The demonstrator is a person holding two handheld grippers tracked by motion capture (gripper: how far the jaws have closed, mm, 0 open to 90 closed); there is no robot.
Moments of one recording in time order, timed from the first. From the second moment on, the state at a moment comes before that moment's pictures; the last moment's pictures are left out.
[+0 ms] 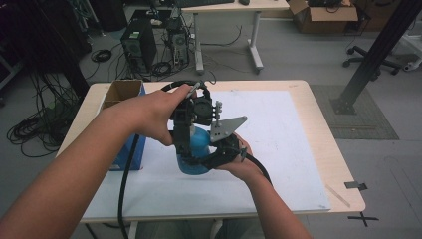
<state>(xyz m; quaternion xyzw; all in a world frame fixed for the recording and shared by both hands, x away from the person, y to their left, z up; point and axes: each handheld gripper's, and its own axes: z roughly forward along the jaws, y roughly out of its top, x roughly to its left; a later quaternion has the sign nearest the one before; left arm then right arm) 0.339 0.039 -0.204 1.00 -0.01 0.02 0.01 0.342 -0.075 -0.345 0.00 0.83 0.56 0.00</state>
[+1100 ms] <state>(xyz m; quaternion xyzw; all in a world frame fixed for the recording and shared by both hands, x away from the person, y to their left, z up) 0.333 0.037 -0.206 1.00 -0.02 0.05 0.00 0.342 -0.073 -0.342 0.00 0.82 0.57 0.01</state>
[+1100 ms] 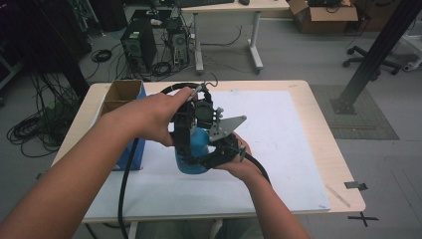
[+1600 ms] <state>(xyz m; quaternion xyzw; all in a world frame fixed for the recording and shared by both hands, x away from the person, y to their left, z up) 0.331 0.036 -0.205 1.00 -0.02 0.05 -0.01 0.342 -0.073 -0.341 0.00 0.82 0.57 0.01</state>
